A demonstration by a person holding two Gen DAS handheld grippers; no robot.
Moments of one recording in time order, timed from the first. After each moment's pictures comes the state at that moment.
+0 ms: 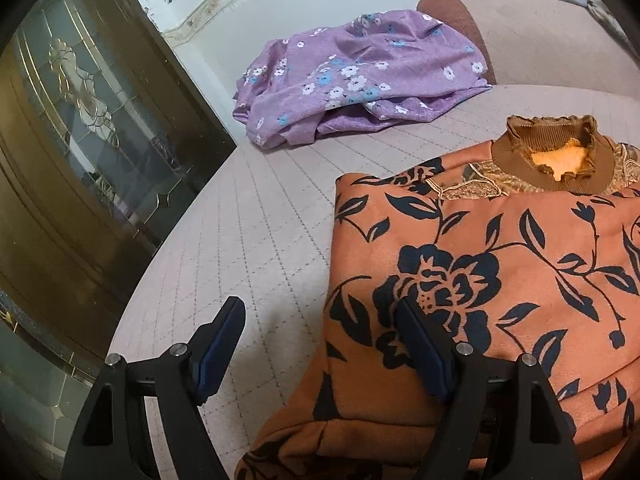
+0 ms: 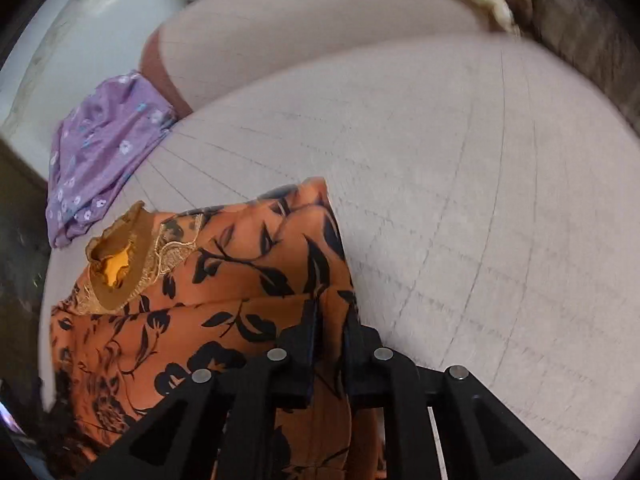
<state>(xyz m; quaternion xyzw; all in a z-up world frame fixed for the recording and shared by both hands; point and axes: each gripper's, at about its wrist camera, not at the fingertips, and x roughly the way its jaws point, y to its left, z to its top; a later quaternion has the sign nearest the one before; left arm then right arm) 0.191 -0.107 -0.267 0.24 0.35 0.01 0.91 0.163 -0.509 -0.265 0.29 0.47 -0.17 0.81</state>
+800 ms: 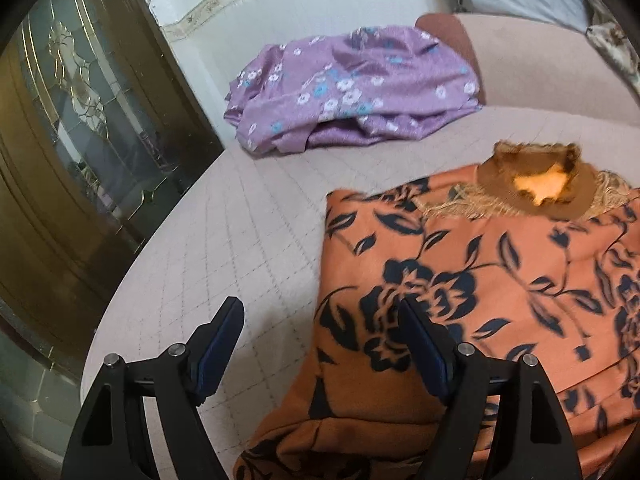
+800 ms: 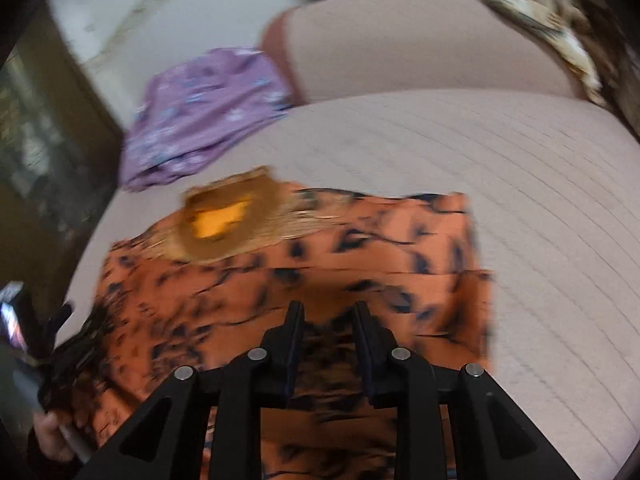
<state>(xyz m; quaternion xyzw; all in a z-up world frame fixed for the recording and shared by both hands) 0.187 -0.104 -0.252 0.20 0.35 -0.03 0.92 0.160 -0.425 -0.234 0.20 0.44 -0.02 0.88</state>
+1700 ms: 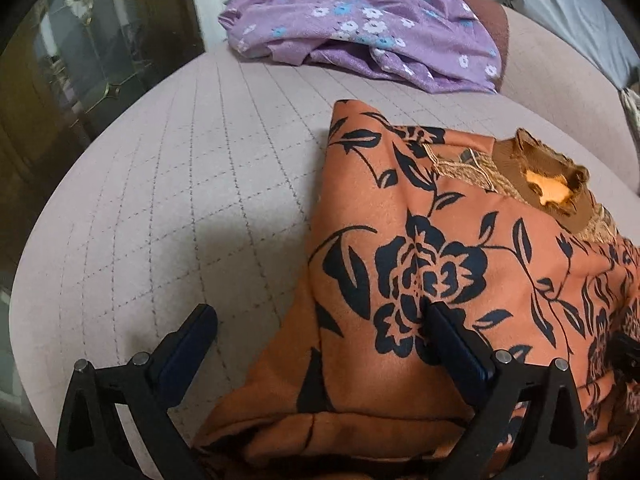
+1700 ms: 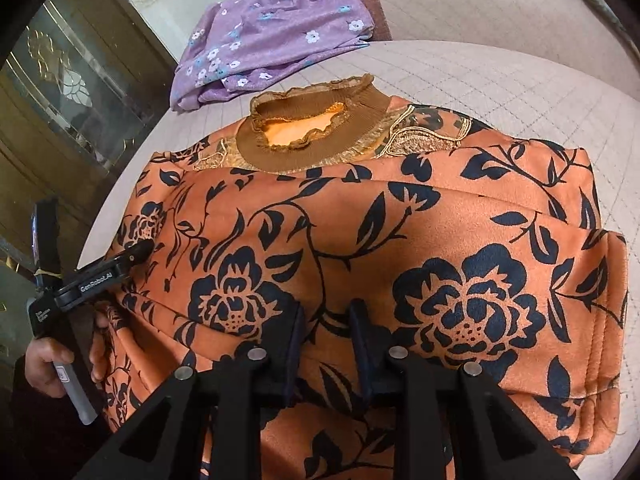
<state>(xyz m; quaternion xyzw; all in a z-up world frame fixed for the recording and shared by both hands) 0.223 -0.073 -0.280 0.06 0.49 -0.06 0.87 0.178 -0.366 -0.264 0.17 0.50 0.08 0.85</state>
